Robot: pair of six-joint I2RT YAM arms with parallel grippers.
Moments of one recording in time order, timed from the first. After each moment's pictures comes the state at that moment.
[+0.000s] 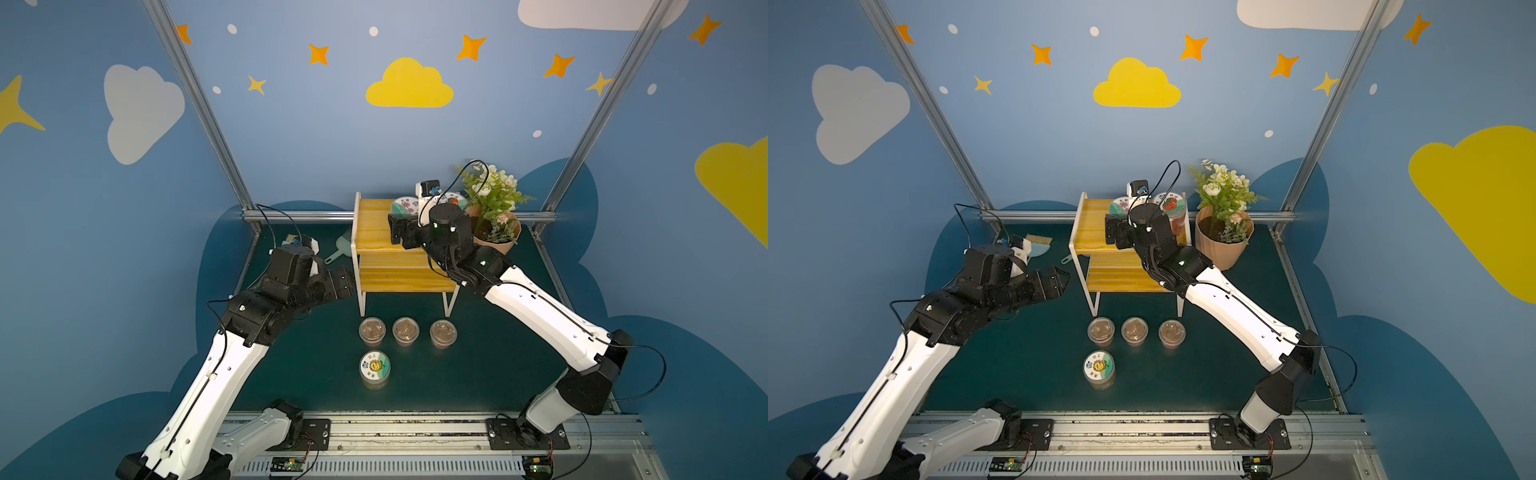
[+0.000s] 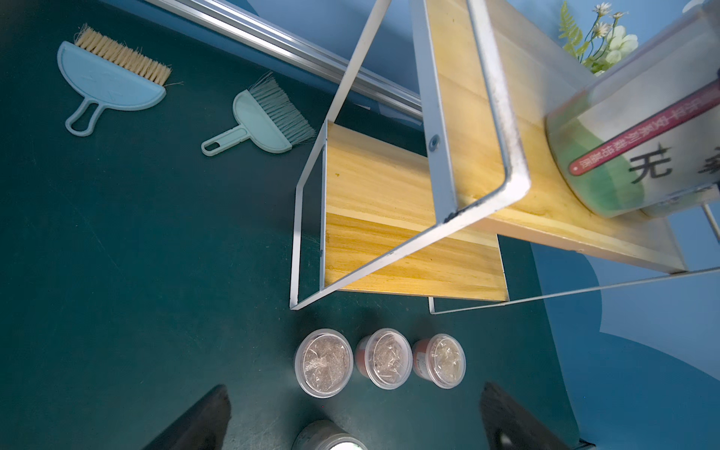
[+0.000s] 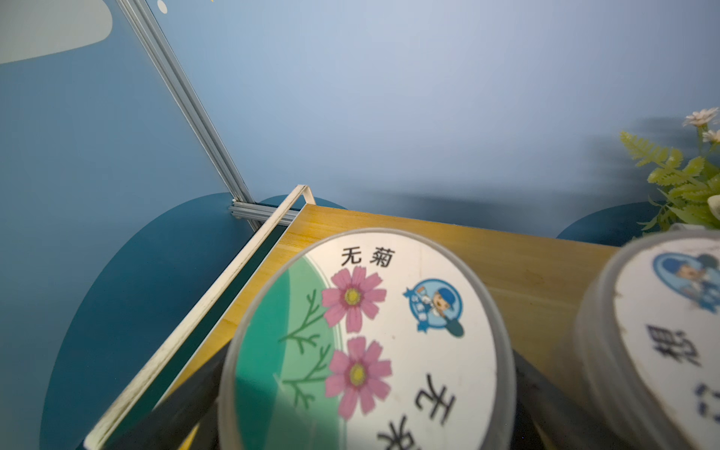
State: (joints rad) left arm -0.40 1.04 1.35 -0.98 0.02 -0.59; right arm 0.86 1.62 1.74 -0.34 0.37 0.26
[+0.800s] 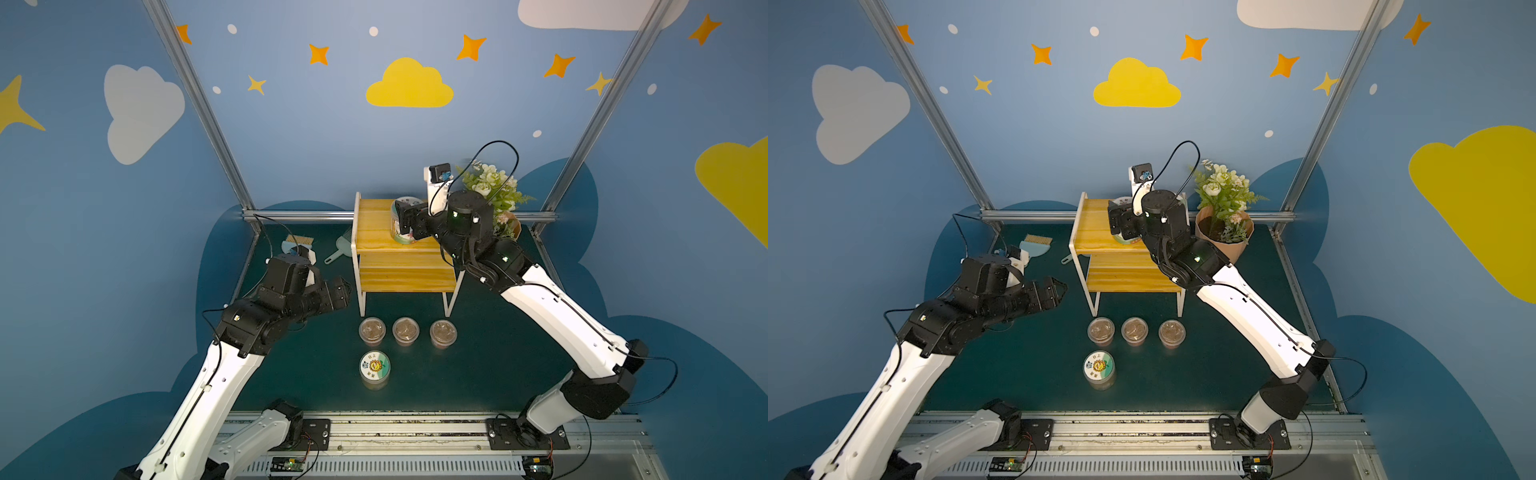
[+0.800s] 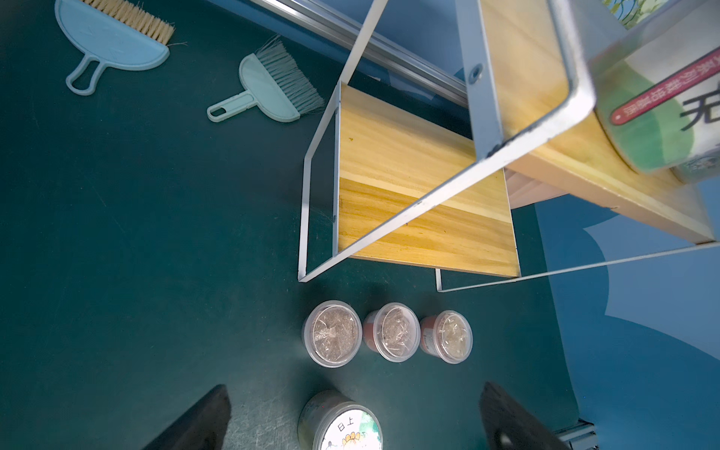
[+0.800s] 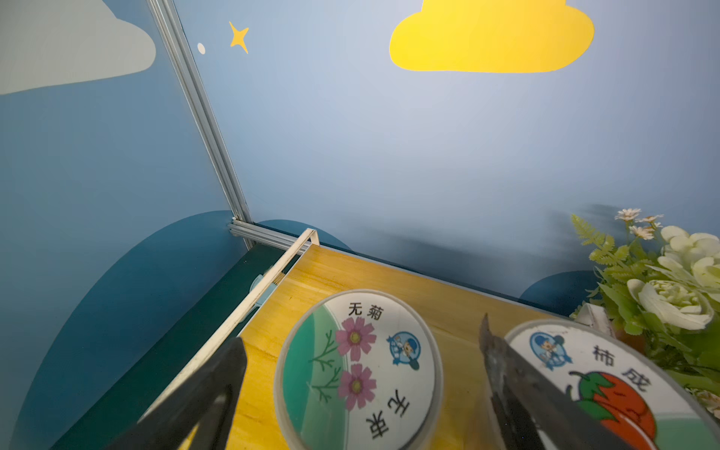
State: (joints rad) left arm -0.39 0.98 1.30 -1.05 0.05 -0.60; right arm 0.87 1.58 1.88 -0.43 0.37 0.12
